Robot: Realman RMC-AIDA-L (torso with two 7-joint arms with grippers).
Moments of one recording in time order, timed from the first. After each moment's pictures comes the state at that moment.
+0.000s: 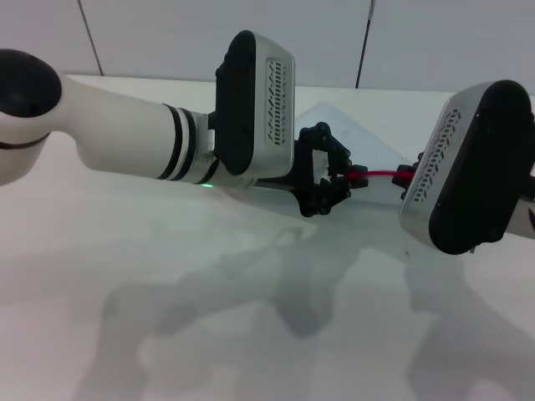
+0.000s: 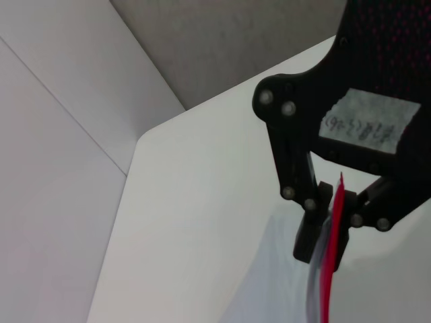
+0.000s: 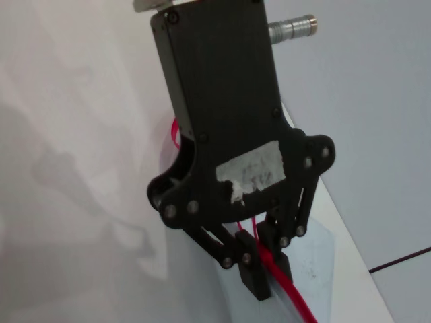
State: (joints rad) left arm -0.65 -2.03 1.64 0.98 -1.40 -0.91 1.92; right arm 0.26 2.02 -1.96 -1.88 -2.90 -1.09 2.48
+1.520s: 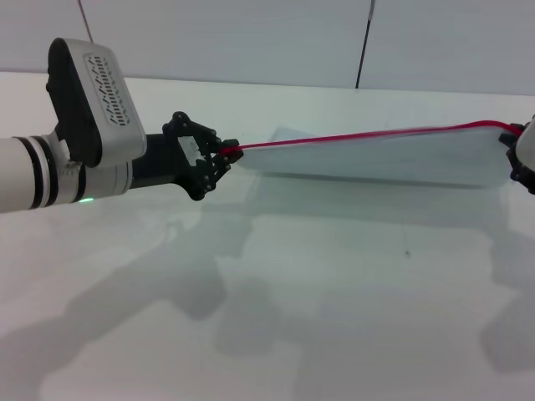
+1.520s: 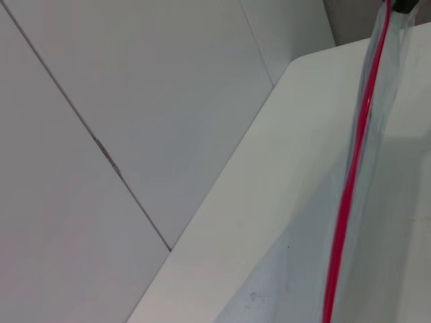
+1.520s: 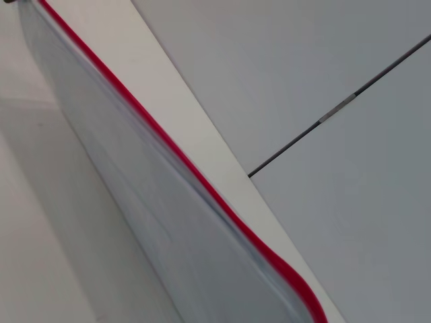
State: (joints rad) left arm -0.38 -2.03 1.40 1.05 -1.42 -0.91 1.91; right arm 0.18 2.02 -1.73 -1.91 -2.90 -1.09 2.44
